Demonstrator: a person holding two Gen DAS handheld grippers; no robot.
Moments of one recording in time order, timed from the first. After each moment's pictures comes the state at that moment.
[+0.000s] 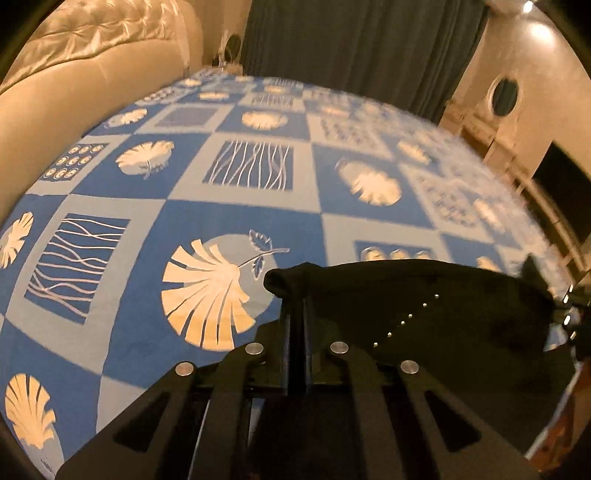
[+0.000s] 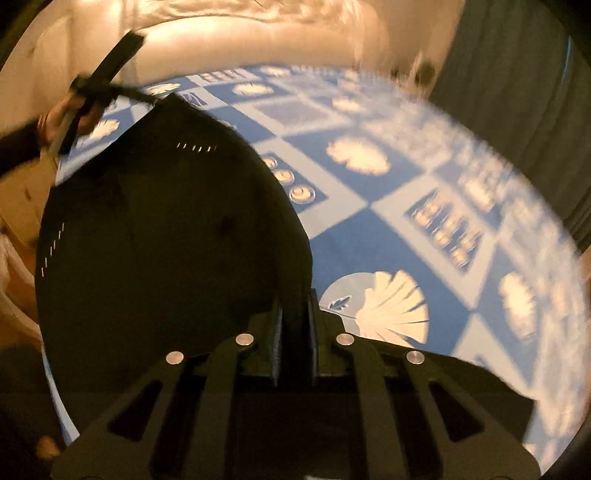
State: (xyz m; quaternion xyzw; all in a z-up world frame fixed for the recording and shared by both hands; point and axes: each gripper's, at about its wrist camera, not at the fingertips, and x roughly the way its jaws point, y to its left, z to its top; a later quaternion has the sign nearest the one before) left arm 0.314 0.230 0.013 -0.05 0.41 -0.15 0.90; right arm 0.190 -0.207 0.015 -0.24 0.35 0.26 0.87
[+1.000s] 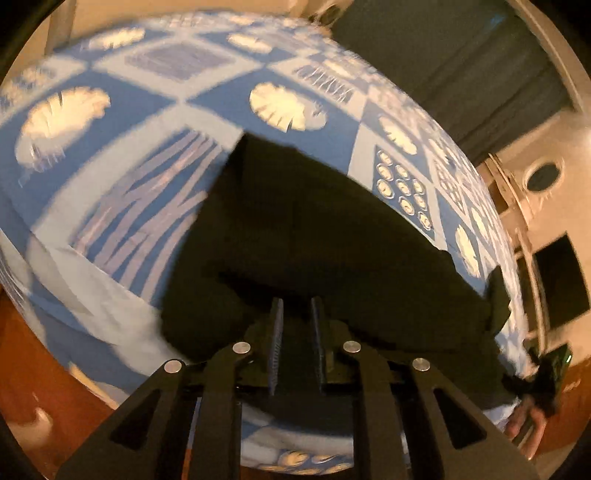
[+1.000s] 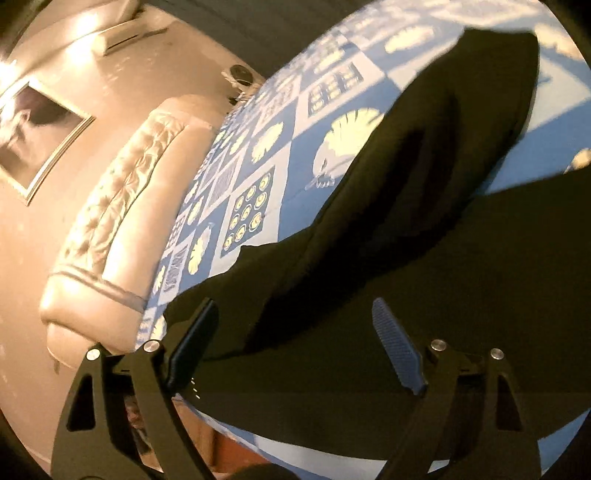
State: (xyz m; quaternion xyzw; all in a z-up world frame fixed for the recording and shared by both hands) left arm 0.136 0.246 -0.050 -0.25 0.50 -0.06 0.83; right arm 0.089 -0.280 -0.042 0.38 0.41 0.12 0.82
